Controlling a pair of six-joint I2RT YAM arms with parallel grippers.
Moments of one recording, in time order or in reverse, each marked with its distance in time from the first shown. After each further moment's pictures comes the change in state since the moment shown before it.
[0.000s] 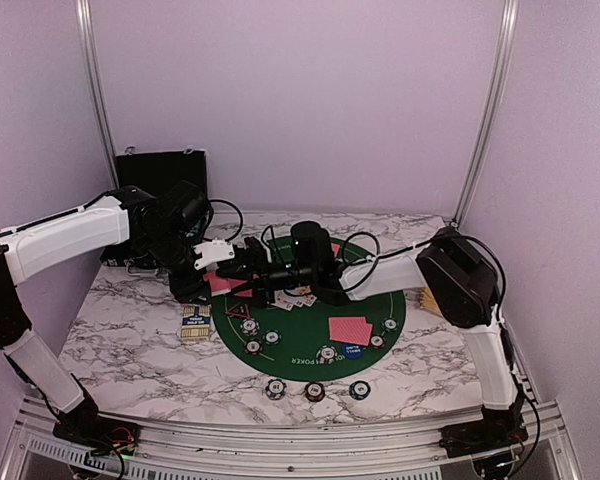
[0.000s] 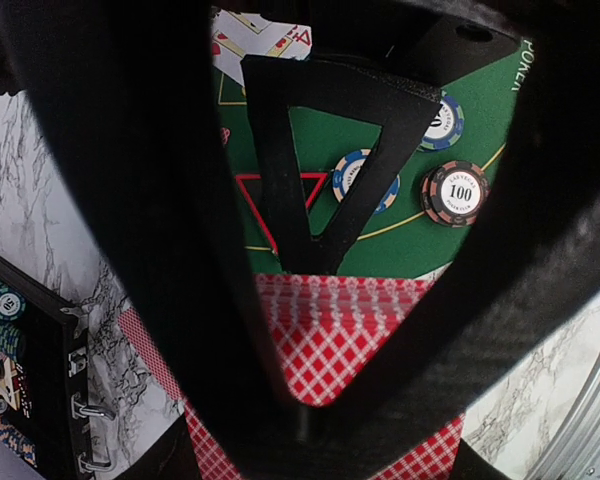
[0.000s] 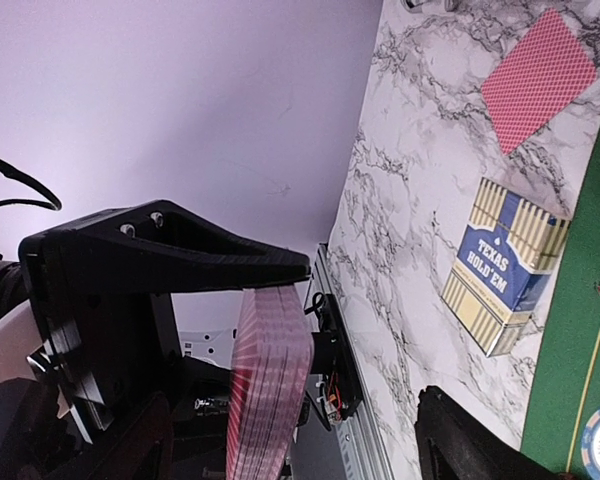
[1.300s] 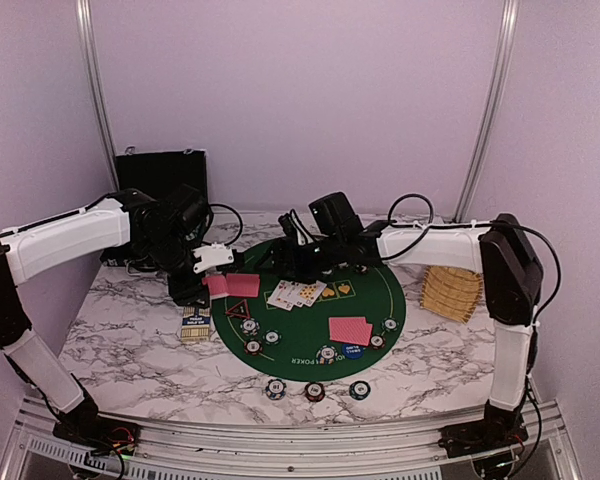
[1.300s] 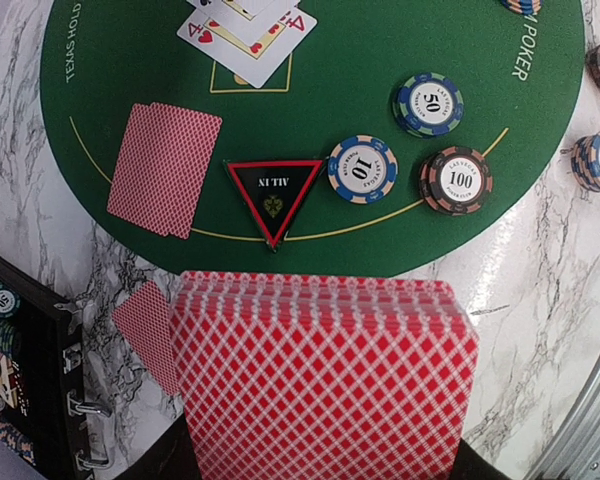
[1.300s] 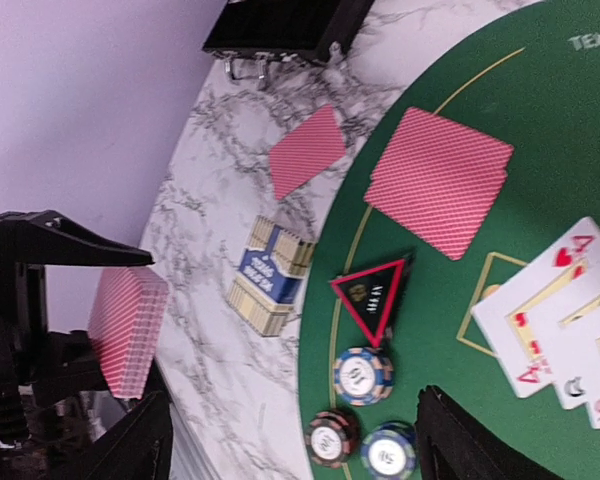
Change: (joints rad) left arm 0.000 0.000 -0.023 -0.003 -0.009 0.011; right arm -0.085 -0.259 0.026 -0.783 0.351 -0.676
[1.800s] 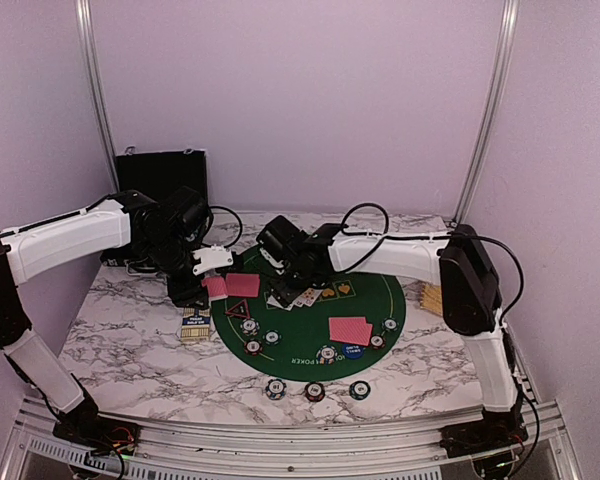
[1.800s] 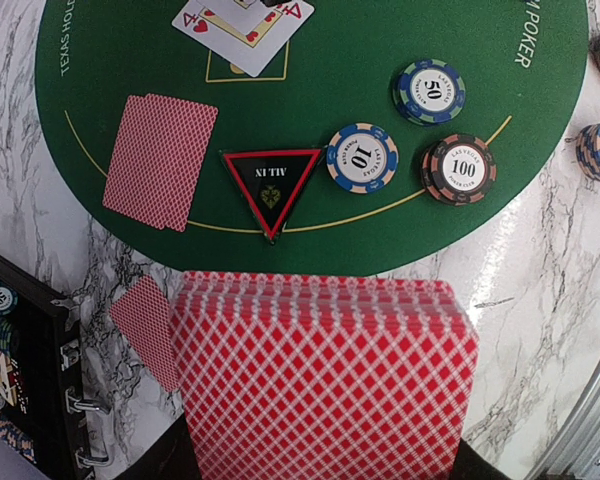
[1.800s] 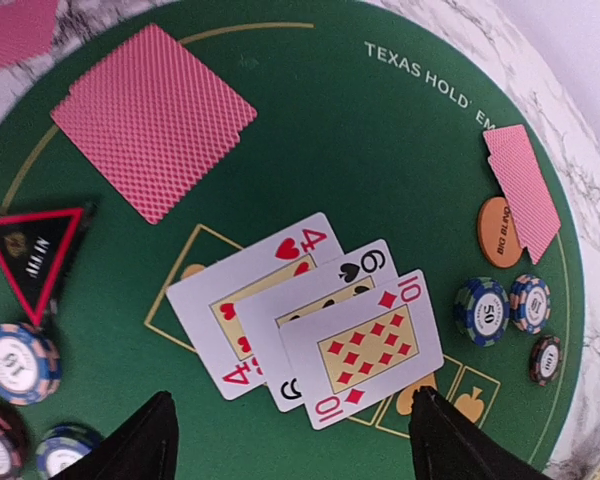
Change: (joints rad) left arm 0.000 0.000 -0.008 0.001 -0.011 0.009; right arm 0.155 0.227 0.335 -0.514 0.834 -0.551
